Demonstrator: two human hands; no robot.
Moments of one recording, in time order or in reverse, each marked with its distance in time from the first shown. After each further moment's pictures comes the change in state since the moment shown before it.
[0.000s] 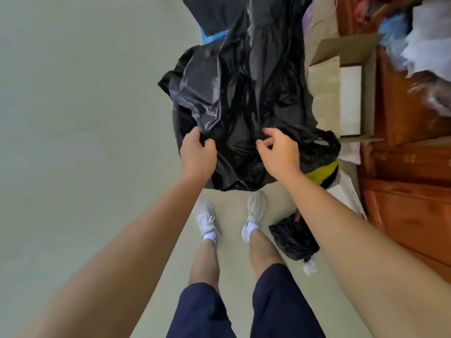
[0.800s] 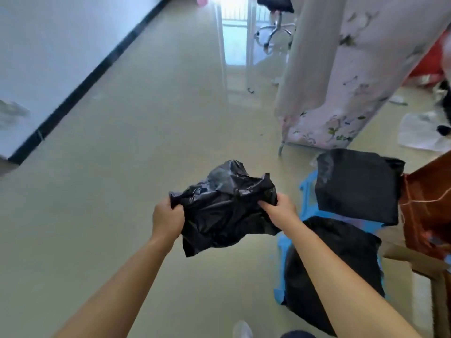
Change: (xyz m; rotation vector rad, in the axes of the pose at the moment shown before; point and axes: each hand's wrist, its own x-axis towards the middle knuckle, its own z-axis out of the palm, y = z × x) left_hand -0.084 -0.014 -0.473 -0.371 0.557 -0.041; right_hand -0.117 -0.409 0.035 0.139 -0.300 -0.377
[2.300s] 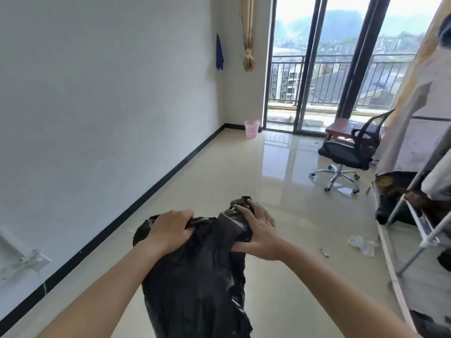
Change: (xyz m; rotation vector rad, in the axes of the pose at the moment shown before) left_hand 0.883 0.379 -0.310 0.826 0.042 0.712; right_hand 0.592 -0.785 0.275 -0.565 -0.142 -0.811
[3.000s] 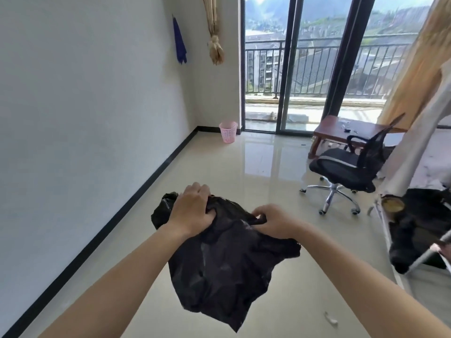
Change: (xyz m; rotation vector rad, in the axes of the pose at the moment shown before) left_hand 0.637 0.075 0.089 0.009 0.076 0.181; right_hand 0.466 0.332 -0.236 0.055 -0.133 0.253
